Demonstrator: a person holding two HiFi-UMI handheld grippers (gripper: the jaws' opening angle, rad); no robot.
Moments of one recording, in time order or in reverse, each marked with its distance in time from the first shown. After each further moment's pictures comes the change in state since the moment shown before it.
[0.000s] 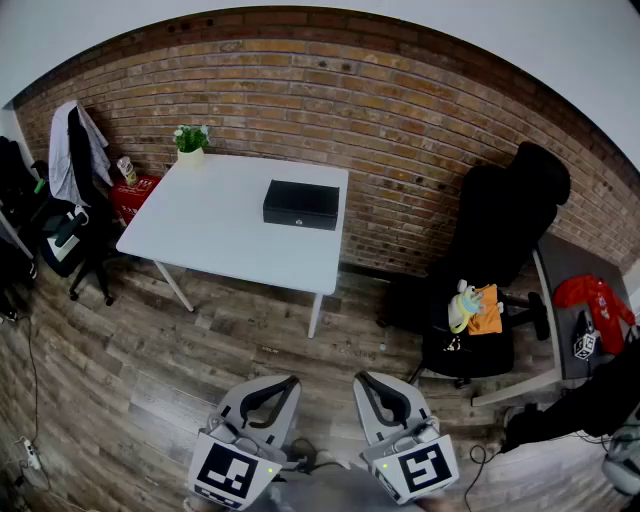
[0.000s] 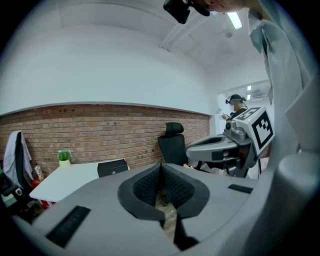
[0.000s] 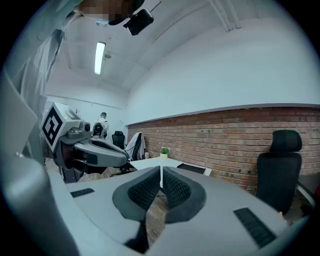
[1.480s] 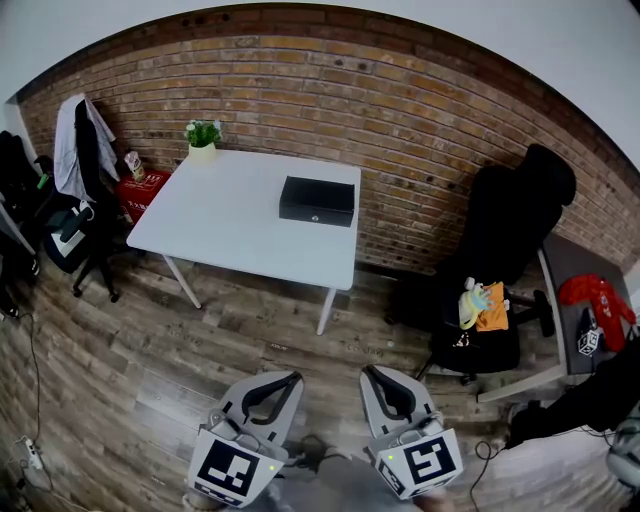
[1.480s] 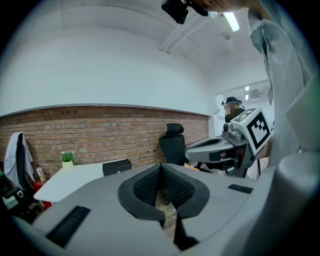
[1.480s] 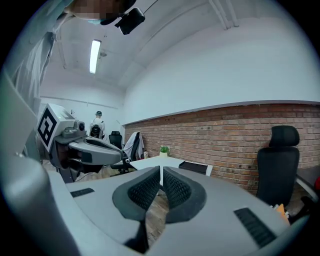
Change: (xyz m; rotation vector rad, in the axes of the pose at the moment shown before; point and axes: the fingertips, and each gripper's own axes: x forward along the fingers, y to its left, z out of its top) left arm -0.042 0.034 -0.011 0.021 -0.013 -0.013; right arm 0.024 0.041 0.000 0.038 0.023 -0.037
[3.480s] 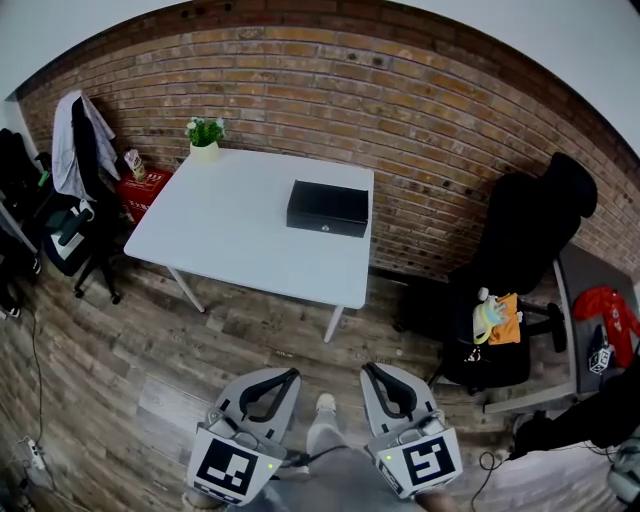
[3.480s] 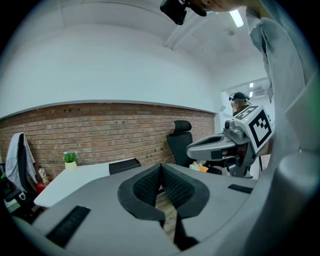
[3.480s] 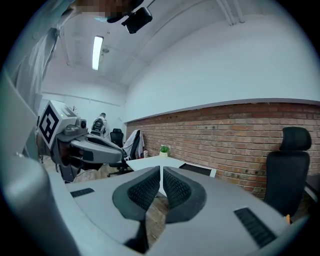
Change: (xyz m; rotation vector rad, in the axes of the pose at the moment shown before) left arm 0.060 0.078 -0.014 0.005 0.015 0.040; right arm 0.092 -0.036 0.000 -0.042 0.007 0.030
